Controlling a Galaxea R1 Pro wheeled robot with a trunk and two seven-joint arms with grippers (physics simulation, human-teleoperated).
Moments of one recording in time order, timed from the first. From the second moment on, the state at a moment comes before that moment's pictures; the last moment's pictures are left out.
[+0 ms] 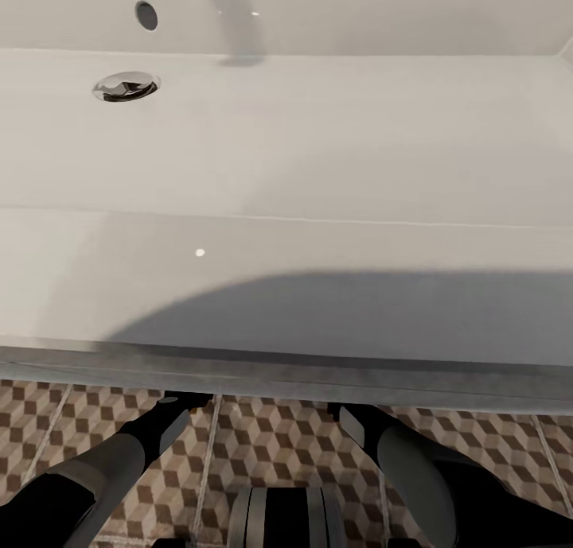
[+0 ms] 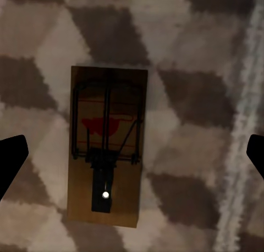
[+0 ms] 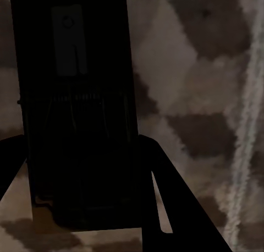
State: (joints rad) left arm -0.85 0.05 -0.40 -0.21 0.41 0.04 0.13; right arm -0.91 0.17 -0.18 -0.07 0.07 0.20 -0.31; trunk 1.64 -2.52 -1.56
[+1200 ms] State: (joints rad) left arm -0.85 0.05 -0.40 -0.21 0.41 0.04 0.13; right arm -0.91 0.17 -0.26 -0.07 0.07 0.20 -0.34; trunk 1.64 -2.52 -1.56
